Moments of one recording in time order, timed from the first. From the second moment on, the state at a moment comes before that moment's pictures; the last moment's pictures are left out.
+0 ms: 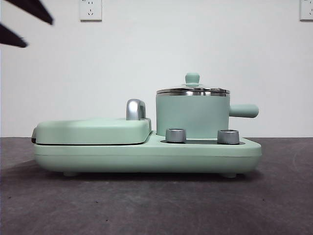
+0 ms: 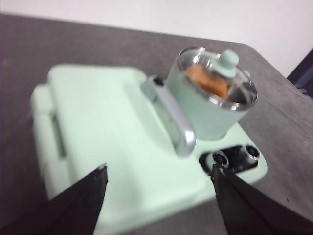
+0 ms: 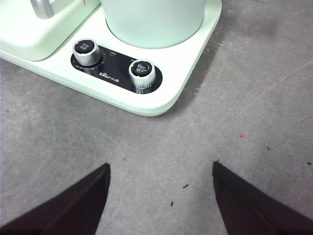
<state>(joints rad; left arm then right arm) -0.25 0.71 0.64 -0.27 0.33 -0.25 0.47 0.48 0.65 -0.80 0.00 0.09</state>
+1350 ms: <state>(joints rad) -0.14 0.29 0.34 -0.26 0.19 -0.07 0.47 0.48 0.65 -0.79 0.00 0.09</state>
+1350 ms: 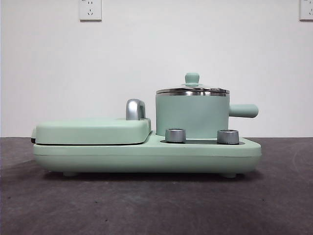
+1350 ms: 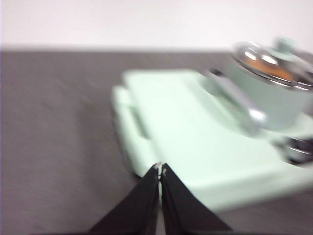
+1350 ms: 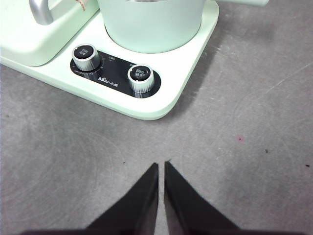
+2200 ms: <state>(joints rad) 0.03 0.00 0.03 -0.10 0.02 -0.02 0.47 0.48 0.65 -0.75 0.00 0.09</state>
